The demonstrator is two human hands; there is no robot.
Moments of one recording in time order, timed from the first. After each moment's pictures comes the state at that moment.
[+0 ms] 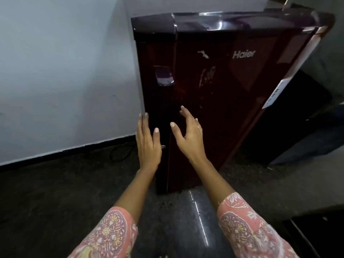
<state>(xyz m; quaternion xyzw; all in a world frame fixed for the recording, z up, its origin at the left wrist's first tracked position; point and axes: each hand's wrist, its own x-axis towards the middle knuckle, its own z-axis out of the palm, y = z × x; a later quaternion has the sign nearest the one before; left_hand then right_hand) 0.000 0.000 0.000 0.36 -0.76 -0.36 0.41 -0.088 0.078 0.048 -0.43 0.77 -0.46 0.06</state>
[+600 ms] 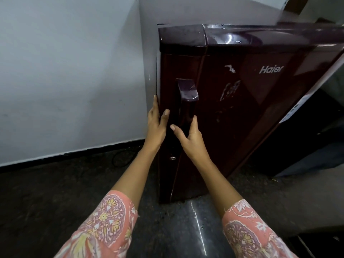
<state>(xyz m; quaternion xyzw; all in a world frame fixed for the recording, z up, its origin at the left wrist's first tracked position) -0.026 -0.090 0.036 0.27 -0.70 -0.55 0.36 -0.079 0.029 0.074 -0.39 0.70 -0.54 0.25</state>
